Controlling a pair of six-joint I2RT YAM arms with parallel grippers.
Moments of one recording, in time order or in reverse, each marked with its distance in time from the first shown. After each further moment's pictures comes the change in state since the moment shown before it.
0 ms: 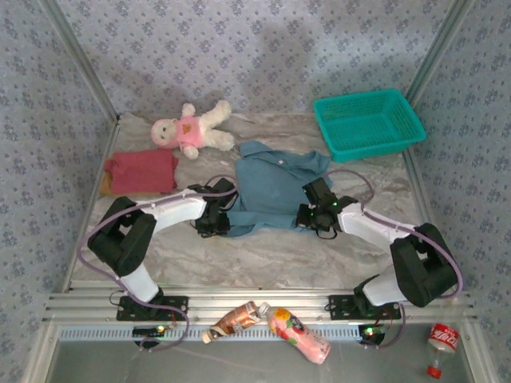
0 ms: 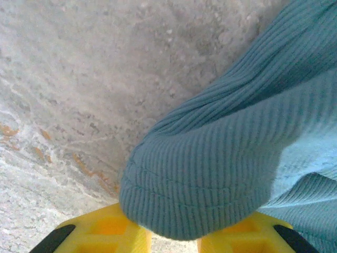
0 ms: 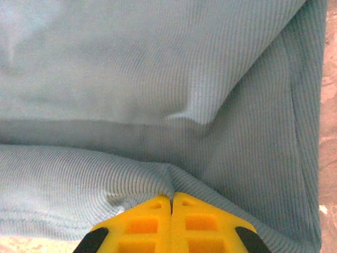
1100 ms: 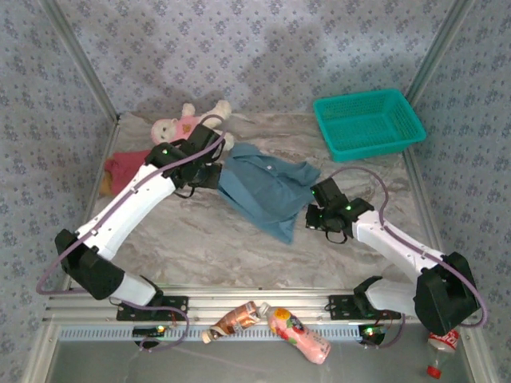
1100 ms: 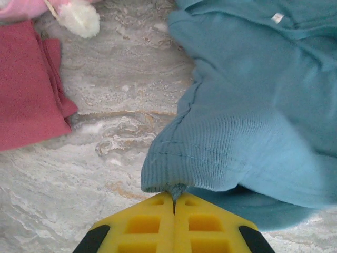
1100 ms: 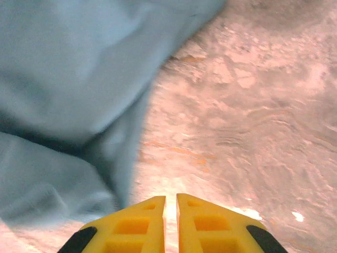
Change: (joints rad) left arm 0.036 -0.224 0.573 -0.388 -0.219 0.446; right arm 0.004 -0.197 0.022 -0.219 0.104 -0.029
